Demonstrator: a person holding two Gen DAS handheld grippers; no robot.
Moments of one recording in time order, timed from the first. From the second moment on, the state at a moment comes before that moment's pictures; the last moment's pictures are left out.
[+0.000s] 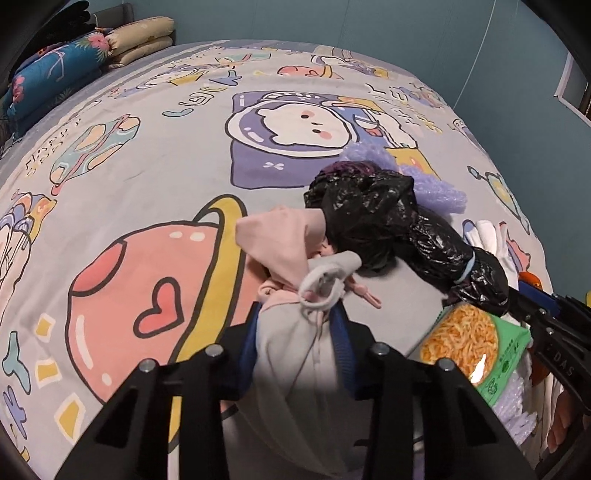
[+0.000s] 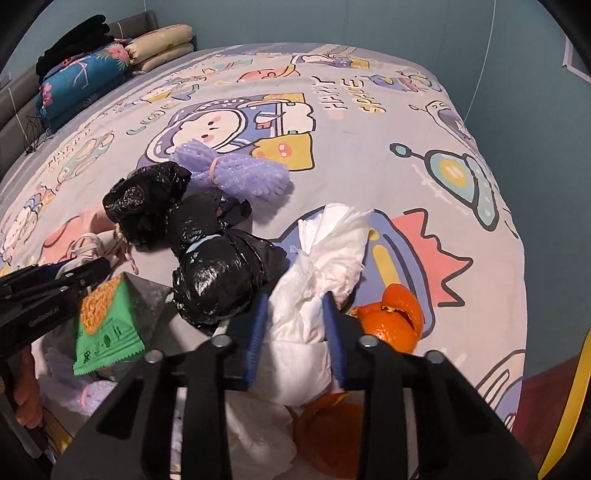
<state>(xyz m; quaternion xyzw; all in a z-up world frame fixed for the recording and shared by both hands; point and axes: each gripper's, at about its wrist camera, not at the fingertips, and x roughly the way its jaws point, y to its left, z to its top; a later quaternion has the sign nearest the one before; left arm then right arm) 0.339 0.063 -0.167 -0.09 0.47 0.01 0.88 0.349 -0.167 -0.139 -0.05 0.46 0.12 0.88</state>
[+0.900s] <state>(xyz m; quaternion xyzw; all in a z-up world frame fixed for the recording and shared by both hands) 0.320 0.075 -0.129 -0.12 0.43 -0.01 0.90 0.340 -0.187 -0.102 0.02 0.43 0.13 0.89</state>
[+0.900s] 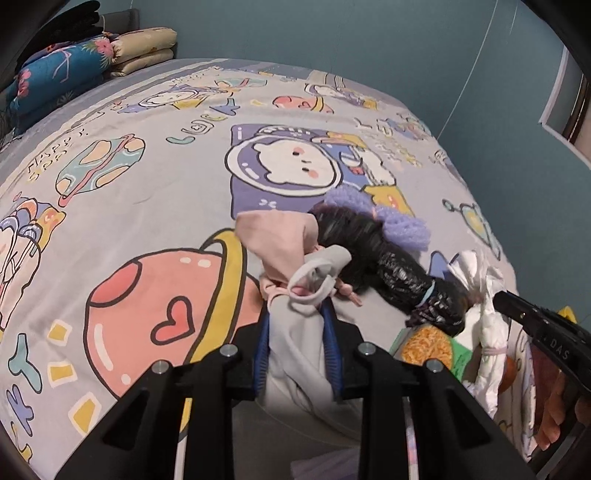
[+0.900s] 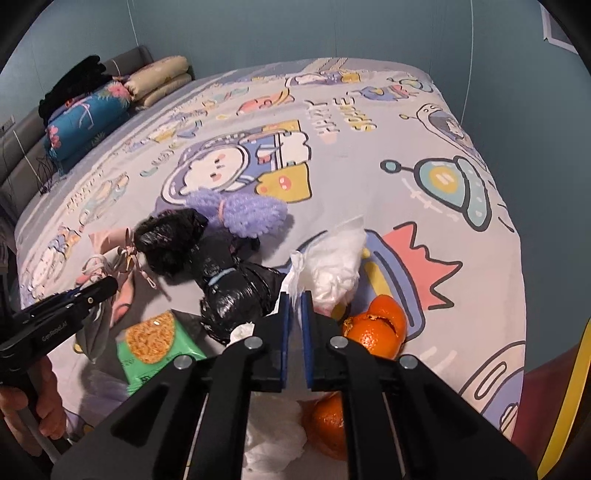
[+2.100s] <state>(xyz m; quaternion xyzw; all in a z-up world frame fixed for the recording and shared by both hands) 0.305 0.078 -0.107 -0.13 0.40 -0.04 0.91 0.326 -0.176 -0.121 -0.05 0.53 0.13 0.83</state>
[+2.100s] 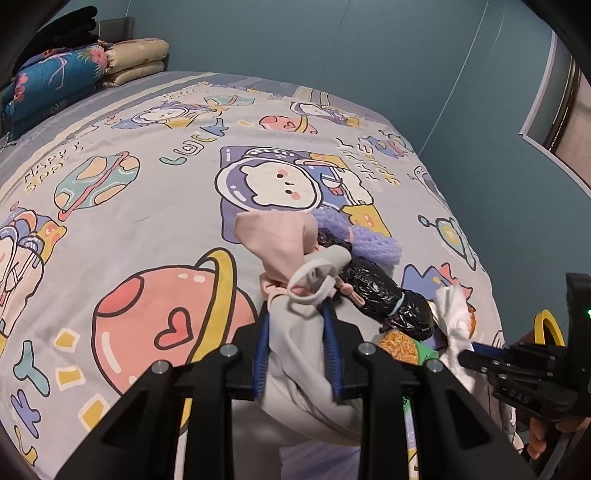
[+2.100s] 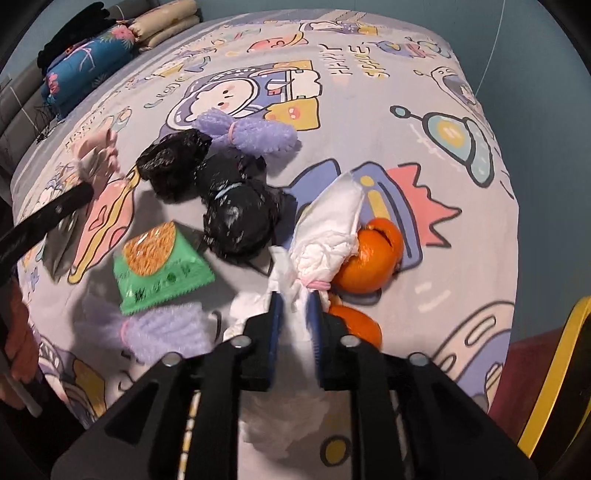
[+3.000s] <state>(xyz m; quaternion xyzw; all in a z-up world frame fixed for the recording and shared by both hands) 0.301 0.077 -0.097 -0.12 0.38 -0.04 0.92 0.310 -0.190 -0.040 -0.01 0.44 0.13 0.89</state>
